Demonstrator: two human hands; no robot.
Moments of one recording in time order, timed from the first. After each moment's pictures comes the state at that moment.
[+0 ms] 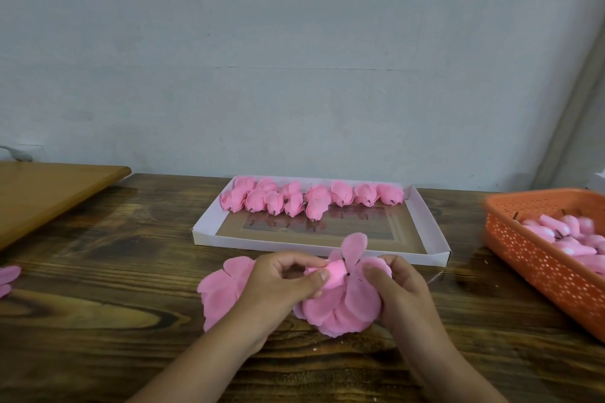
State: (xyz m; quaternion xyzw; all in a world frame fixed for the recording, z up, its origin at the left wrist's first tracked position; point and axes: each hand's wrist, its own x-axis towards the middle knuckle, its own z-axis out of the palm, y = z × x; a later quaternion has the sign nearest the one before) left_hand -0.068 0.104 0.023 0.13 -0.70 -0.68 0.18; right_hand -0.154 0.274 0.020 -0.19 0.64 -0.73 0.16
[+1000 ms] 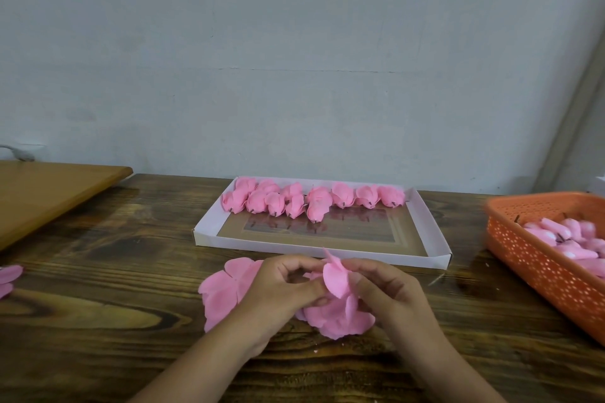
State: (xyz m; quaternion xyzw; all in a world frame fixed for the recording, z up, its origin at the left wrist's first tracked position) left_hand -0.066 0.108 0.029 0.09 -0.71 -0.68 0.15; right_hand -0.153 0.273 0.024 -0.32 0.62 -0.70 0.18
